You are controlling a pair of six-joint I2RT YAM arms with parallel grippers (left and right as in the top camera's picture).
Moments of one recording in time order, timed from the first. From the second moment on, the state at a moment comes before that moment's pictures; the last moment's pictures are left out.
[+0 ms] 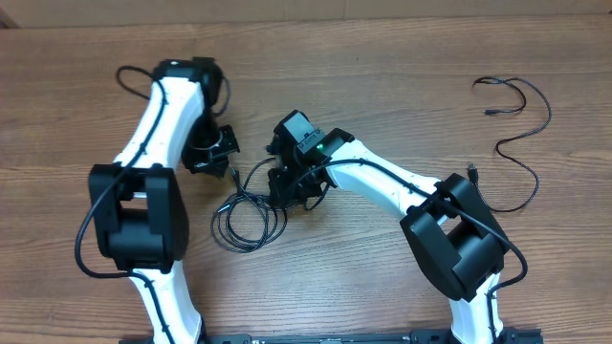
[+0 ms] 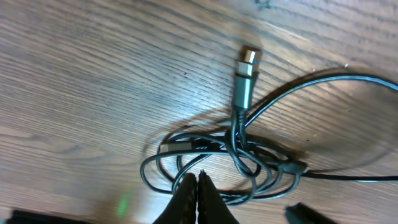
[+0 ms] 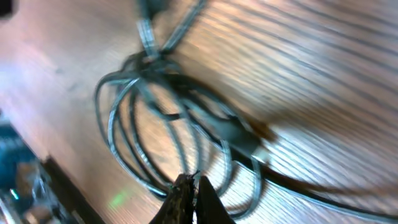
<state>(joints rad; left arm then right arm) -0.07 2.08 1.71 -1.43 0.08 -0.46 0.72 2.08 1.47 -0.65 -0.53 0.40</state>
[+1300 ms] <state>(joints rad) -0.02 2.08 1.69 -1.30 0.30 -0.46 0.69 2.17 1.50 -0.49 -0.07 0.54</state>
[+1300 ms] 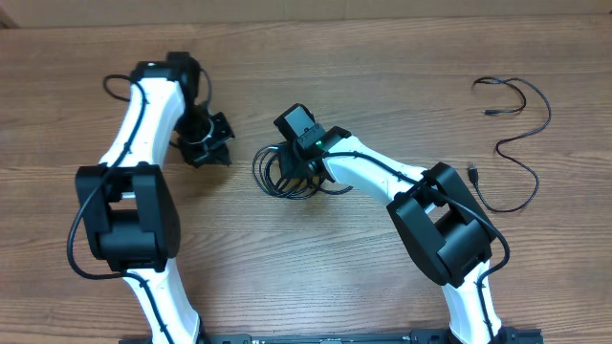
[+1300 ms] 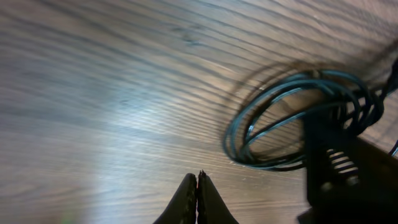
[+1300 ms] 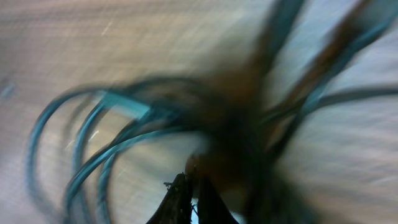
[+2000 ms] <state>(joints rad) -0.14 2.08 1.62 -1.12 0.30 -0.26 0.62 2.02 1.64 -0.76 -0.45 0.33</state>
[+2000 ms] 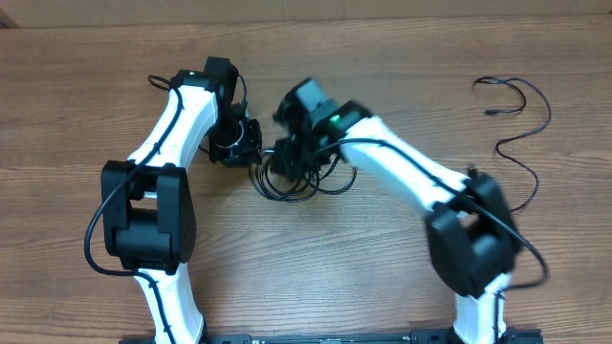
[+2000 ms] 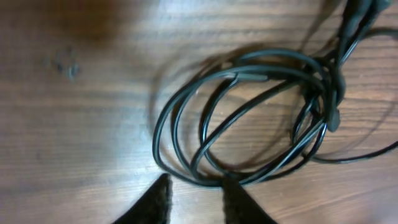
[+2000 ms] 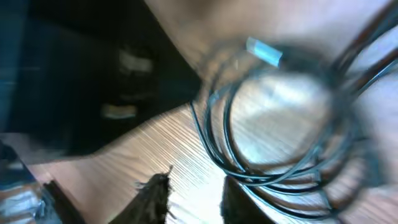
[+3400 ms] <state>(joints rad) -0.14 2.06 1.39 -0.70 0.39 -0.15 0.62 2.13 1.64 -0.73 -0.03 0.09</state>
